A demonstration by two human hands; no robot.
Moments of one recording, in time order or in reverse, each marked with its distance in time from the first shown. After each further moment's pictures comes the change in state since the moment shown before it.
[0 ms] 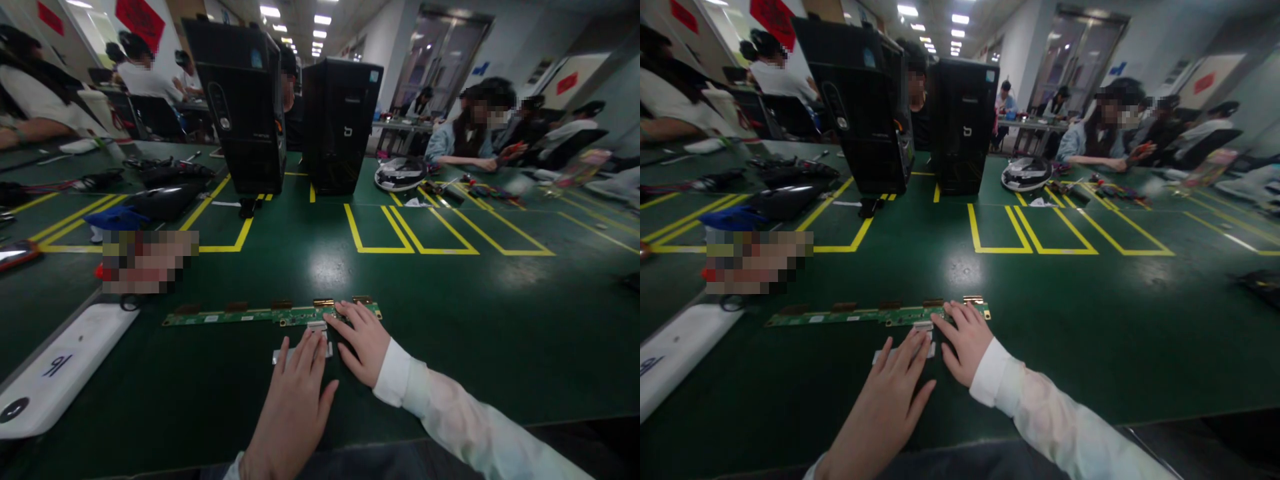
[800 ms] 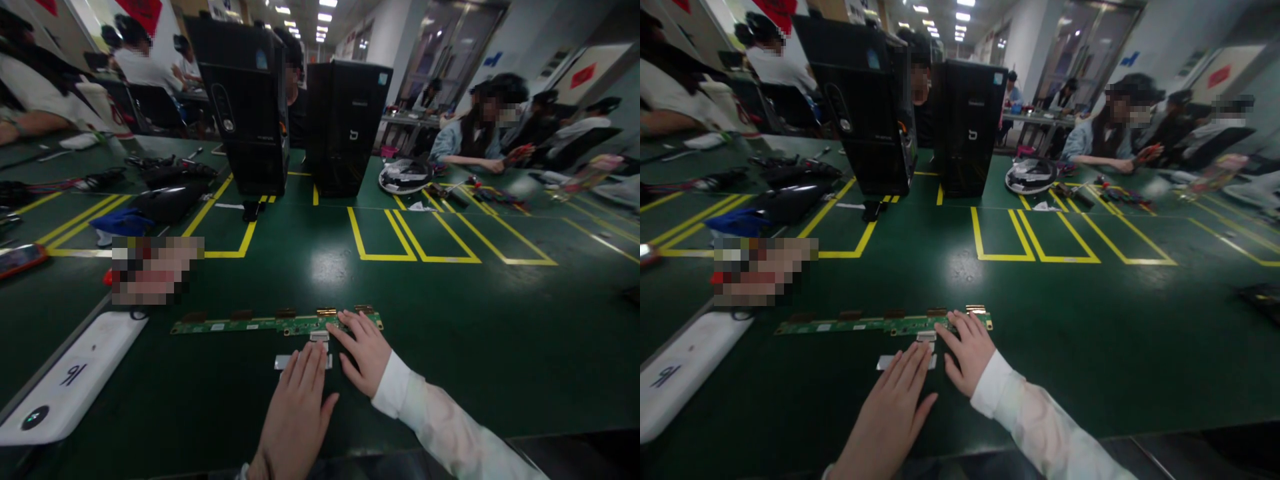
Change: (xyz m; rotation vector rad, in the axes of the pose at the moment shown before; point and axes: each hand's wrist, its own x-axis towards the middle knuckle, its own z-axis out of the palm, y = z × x) left_hand -0.001 -0.003 -0.002 0.026 -0.001 -0.012; right_hand 0.003 -0.003 -0.005 -0.007 -0.023 0.027
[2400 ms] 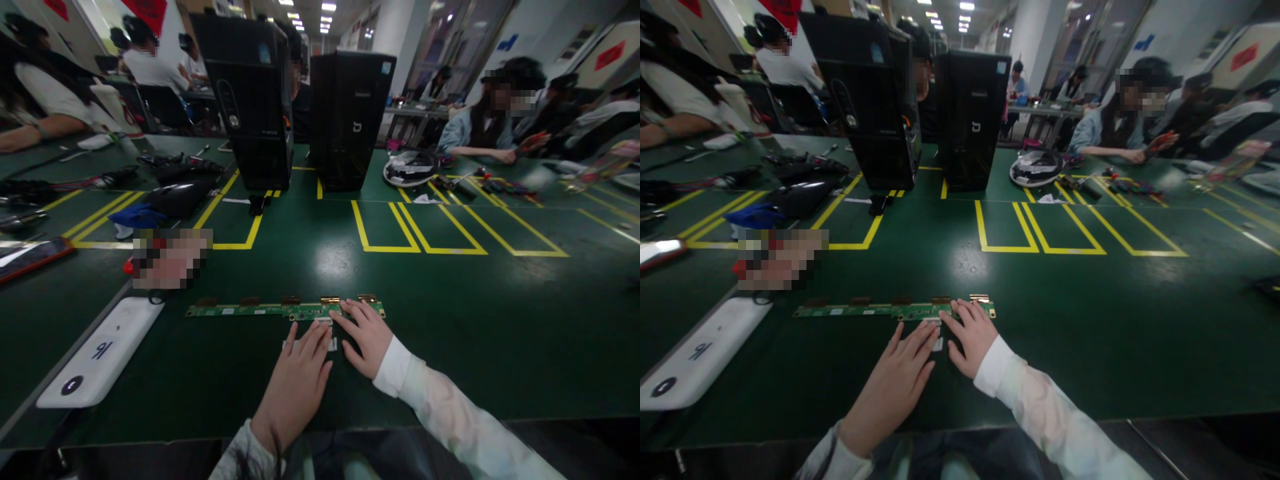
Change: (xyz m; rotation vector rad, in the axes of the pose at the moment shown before) left_hand 0.010 -0.013 -0.010 -0.092 -0.067 0.053; right_hand -0.001 -0.002 -0.002 0.006 0.006 -0.015
